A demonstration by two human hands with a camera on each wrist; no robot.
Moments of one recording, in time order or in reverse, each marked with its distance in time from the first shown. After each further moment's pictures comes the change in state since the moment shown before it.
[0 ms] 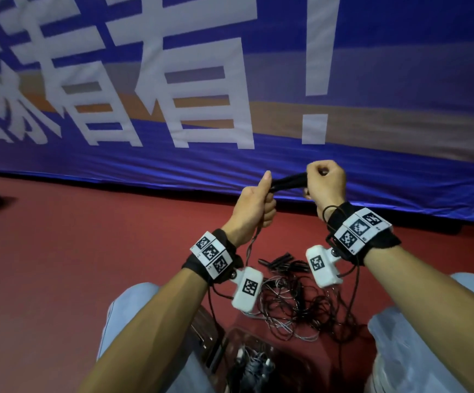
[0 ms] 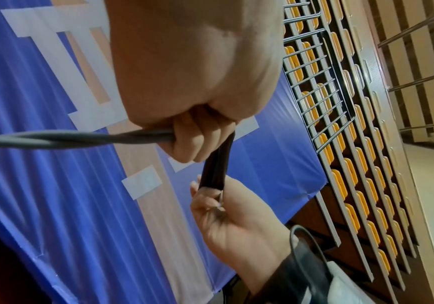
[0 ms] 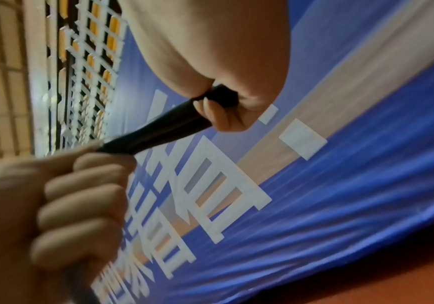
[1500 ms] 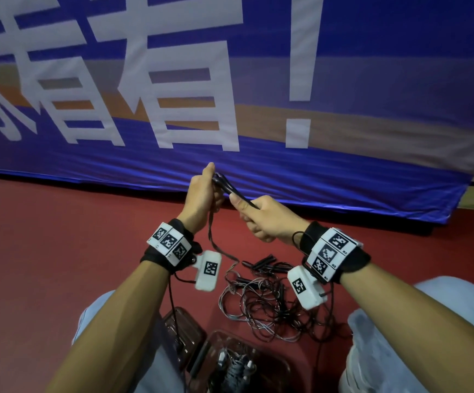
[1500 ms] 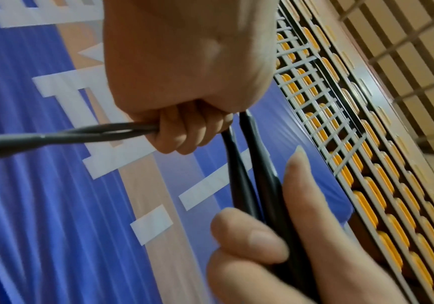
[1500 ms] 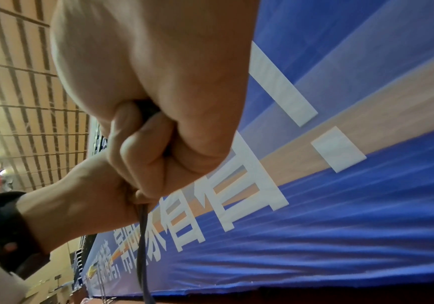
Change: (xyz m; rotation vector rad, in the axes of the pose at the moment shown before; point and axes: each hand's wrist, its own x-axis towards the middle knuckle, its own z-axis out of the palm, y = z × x) left_hand 0.016 0.024 -0.055 0.043 0.304 0.070; right_hand -0.073 -0.025 0.005 -0.229 -0.949 0.101
